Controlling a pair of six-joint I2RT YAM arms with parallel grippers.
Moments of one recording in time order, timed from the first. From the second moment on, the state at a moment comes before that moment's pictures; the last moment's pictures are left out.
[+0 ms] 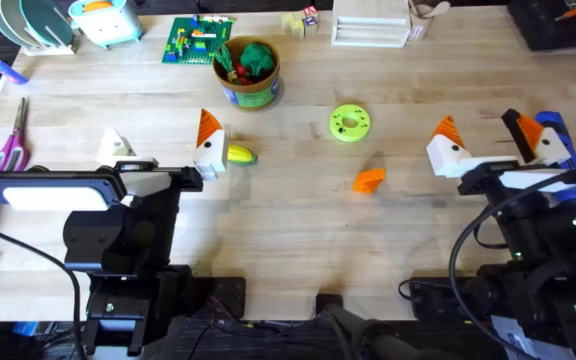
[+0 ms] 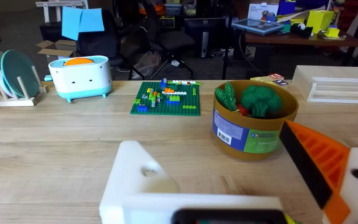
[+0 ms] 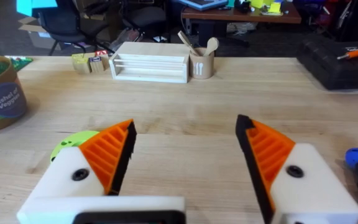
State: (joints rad) left arm -0.01 0.00 0.01 -0.02 0.00 -0.02; right arm 0.00 0.00 0.01 -0.10 -0.02 0.00
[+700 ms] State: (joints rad) left arm -0.01 0.03 0.13 -0.28 0.00 -0.02; right arm 0.00 0.02 0.13 -0.39 -0.04 0.16
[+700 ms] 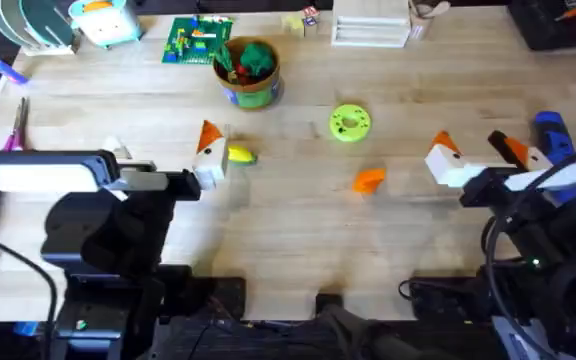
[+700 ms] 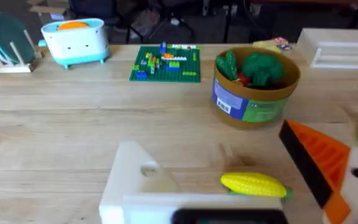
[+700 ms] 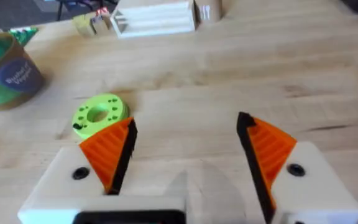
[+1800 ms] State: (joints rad) left arm -0.01 1.00 1.07 -1.10 0.18 -0.08; right arm 0.00 0.51 0.90 -0.95 -0.06 0.13
